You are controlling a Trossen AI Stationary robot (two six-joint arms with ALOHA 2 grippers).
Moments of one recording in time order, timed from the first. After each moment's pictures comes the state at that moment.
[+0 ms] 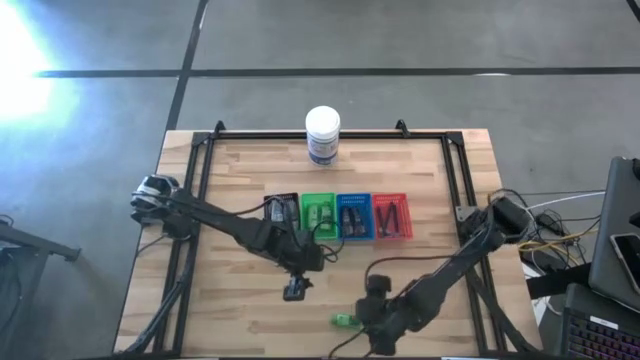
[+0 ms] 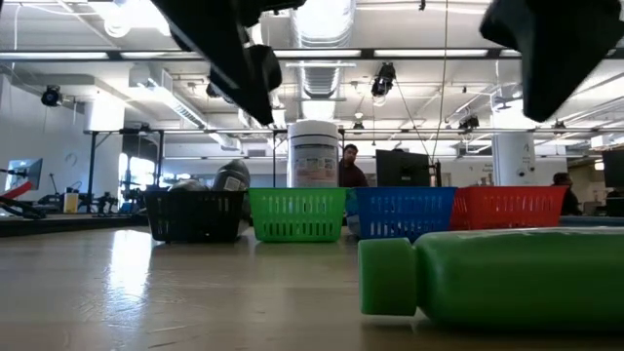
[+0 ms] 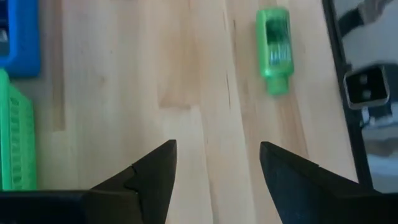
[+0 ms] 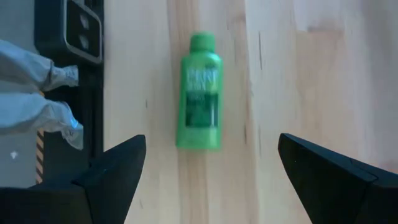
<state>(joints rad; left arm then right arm) -0.31 1.71 1.31 -0.54 0.09 -0.29 0.71 1.89 1.40 -0.67 0.22 0.76</state>
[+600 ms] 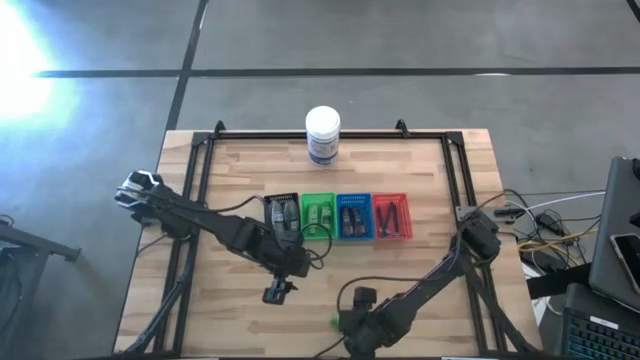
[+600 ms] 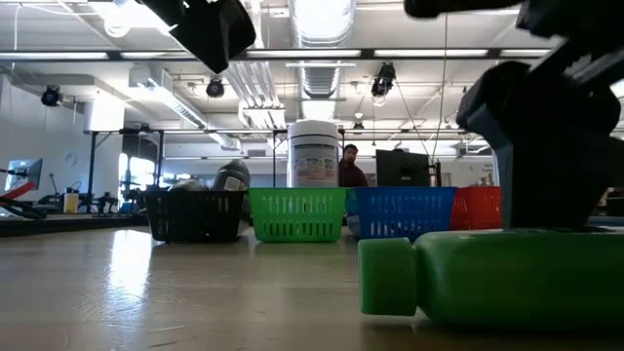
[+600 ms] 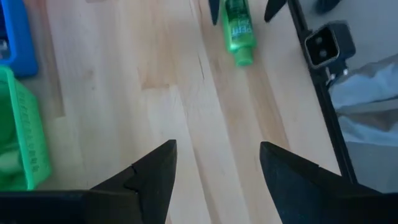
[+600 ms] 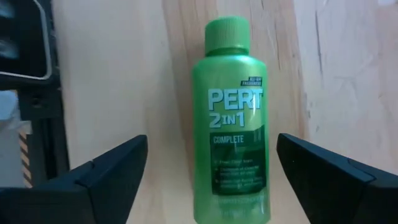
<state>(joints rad) -0.37 1.59 1.30 -0.67 0.09 -0.20 0.69 2.18 1.60 -0.68 0.20 0.82</state>
